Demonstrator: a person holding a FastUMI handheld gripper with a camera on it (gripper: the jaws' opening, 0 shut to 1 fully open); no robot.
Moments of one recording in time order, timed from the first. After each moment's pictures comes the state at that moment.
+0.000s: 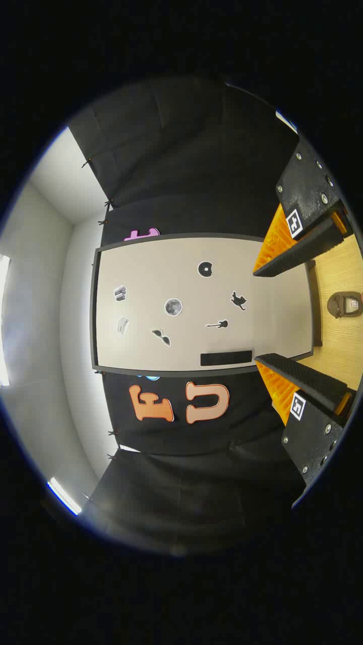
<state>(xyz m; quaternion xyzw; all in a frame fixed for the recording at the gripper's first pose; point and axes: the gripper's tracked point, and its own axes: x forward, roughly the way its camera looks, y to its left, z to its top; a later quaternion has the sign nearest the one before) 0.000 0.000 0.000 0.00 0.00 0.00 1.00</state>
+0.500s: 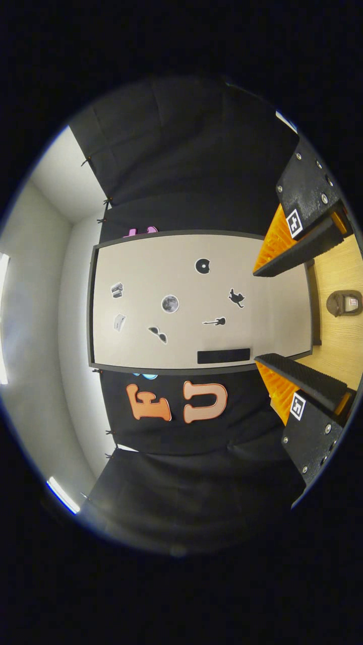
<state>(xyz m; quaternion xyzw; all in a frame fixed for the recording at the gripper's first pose) 0.001 0.001 -0.003 0.00 0.01 0.00 1.00</state>
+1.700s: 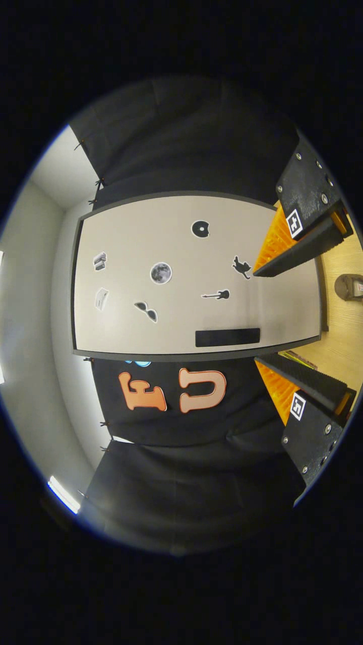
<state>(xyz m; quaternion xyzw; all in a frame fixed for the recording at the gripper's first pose) 0.017 0.020 -0.008 0.00 0.03 0.05 1.00</state>
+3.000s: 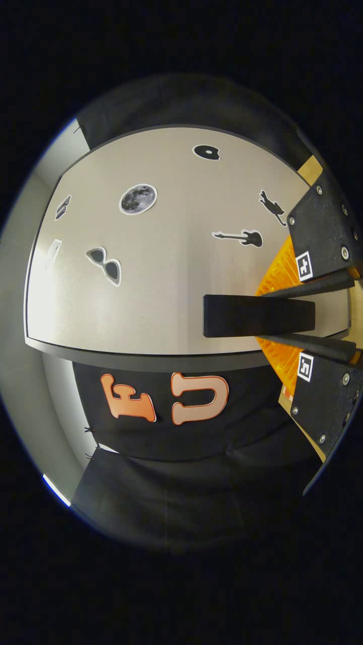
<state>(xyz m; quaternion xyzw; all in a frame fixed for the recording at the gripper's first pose) 0.081 0.041 -0.018 -0.01 0.05 0.04 1.00</state>
